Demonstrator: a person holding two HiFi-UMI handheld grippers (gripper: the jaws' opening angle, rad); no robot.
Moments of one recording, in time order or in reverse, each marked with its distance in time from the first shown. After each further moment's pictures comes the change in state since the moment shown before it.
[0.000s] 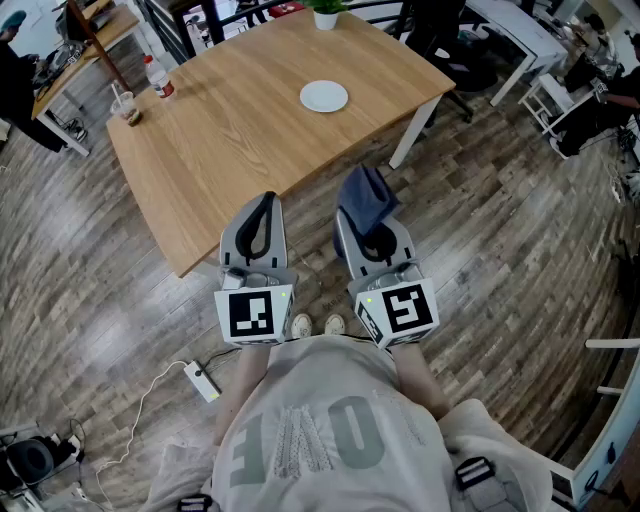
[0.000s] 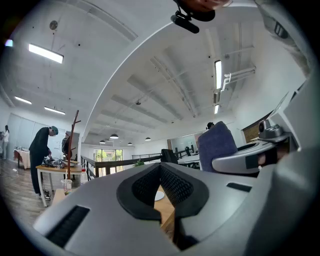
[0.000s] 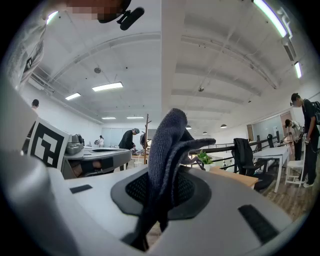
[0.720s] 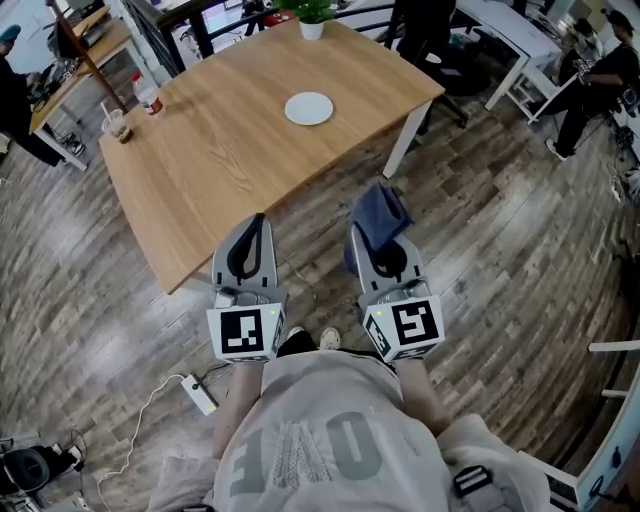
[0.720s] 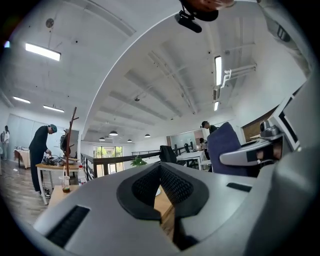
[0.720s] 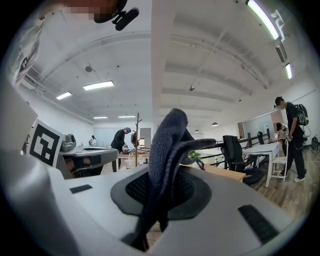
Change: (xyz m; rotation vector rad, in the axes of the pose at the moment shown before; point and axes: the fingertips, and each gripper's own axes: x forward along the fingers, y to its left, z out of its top) left arm 0.013 -0.026 -0.013 0.006 0.041 -0.001; right arm -0.029 -0.060 -0.021 0.044 0.030 -0.087
